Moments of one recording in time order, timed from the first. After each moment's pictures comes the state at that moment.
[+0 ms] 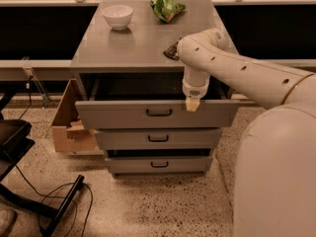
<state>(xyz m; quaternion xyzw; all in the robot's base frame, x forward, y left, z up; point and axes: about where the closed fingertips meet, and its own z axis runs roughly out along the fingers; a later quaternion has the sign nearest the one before) 0.695 -0.130 0.685 -0.64 0.76 -0.07 0.06</state>
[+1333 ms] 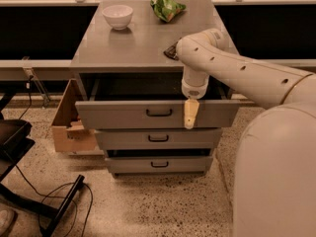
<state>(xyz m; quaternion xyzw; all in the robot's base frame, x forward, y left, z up) 0.695 -0.130 0.685 -0.64 0.76 -0.07 0.06</state>
